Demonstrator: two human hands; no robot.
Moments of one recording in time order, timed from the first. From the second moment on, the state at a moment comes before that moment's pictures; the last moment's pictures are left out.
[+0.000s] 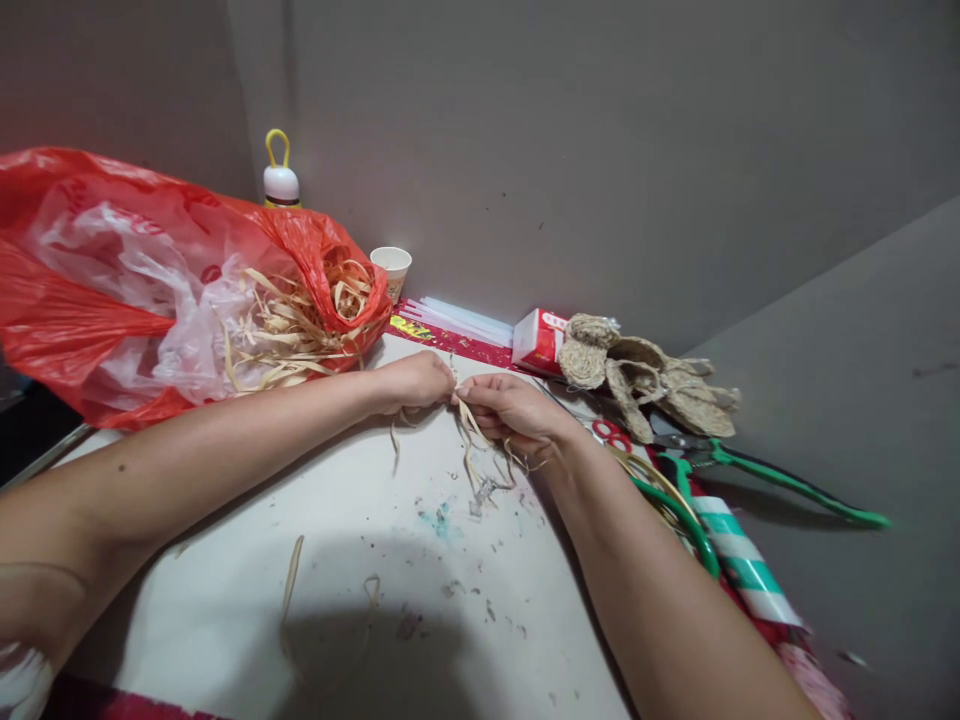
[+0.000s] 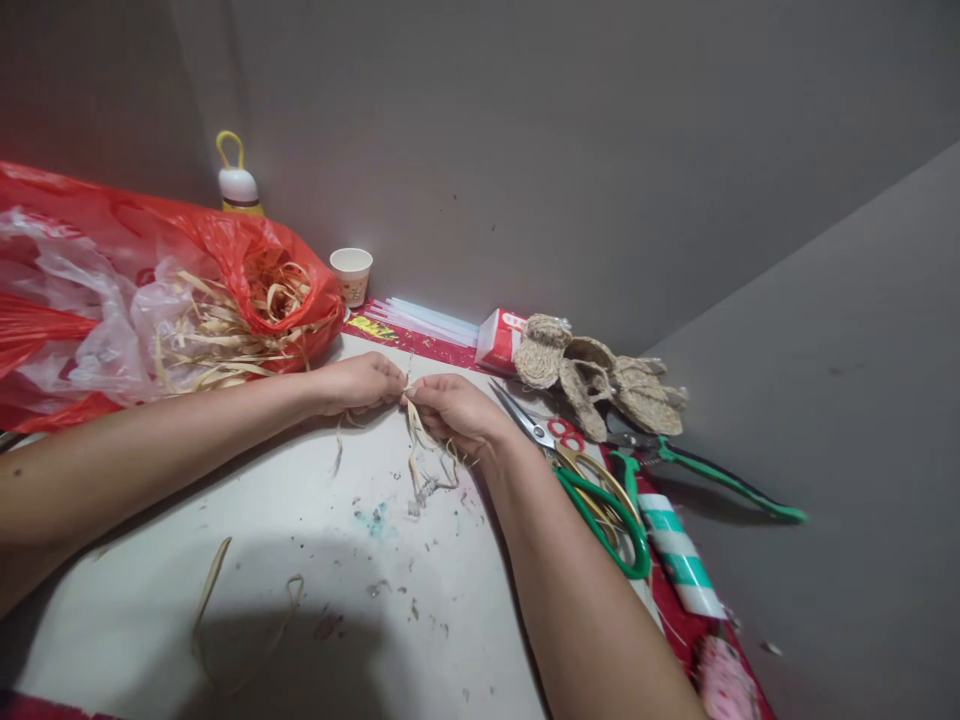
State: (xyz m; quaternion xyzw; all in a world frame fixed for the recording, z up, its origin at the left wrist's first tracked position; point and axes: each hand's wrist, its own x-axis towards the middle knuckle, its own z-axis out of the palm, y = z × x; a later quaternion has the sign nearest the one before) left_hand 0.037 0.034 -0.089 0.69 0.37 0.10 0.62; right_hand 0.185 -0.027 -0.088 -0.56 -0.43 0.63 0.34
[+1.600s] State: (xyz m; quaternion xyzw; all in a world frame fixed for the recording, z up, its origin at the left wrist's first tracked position) left_hand 0.035 0.037 -0.086 0.70 0.41 0.10 0.58; right_hand 0.142 -0.049 -0.066 -0.68 -0.71 0.16 0.11
